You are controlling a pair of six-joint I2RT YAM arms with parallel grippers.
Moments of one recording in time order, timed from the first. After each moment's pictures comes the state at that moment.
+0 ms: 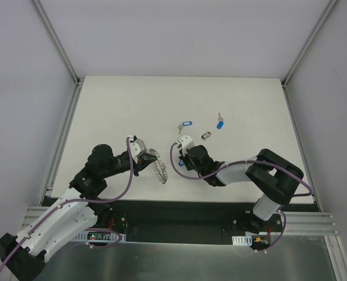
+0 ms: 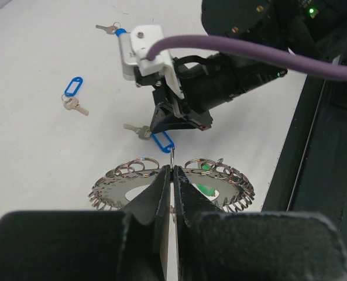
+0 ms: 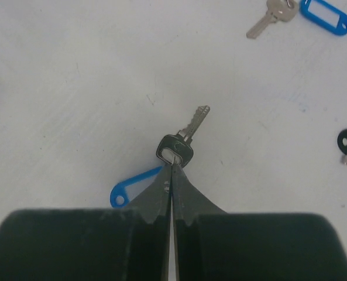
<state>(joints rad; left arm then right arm) -0.60 0.60 0.48 -0.09 0.51 0.10 0.91 1.67 0.62 0.50 0.21 0.01</state>
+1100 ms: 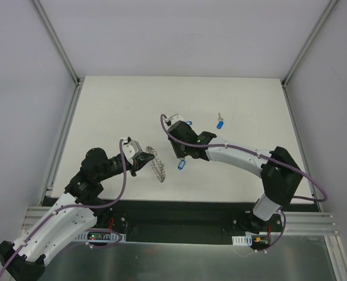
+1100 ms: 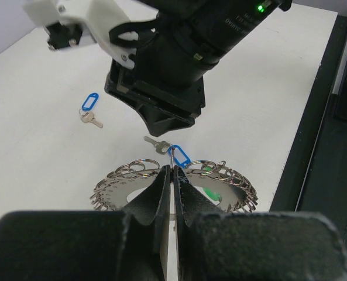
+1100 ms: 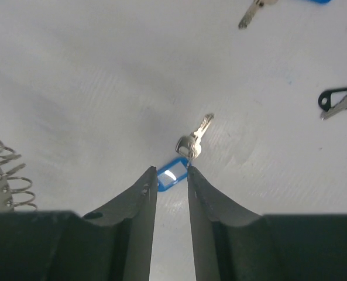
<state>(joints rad) -0.60 0.52 0.48 -0.09 0.48 0.10 0.97 1.63 1.18 -0.41 0.30 0.32</state>
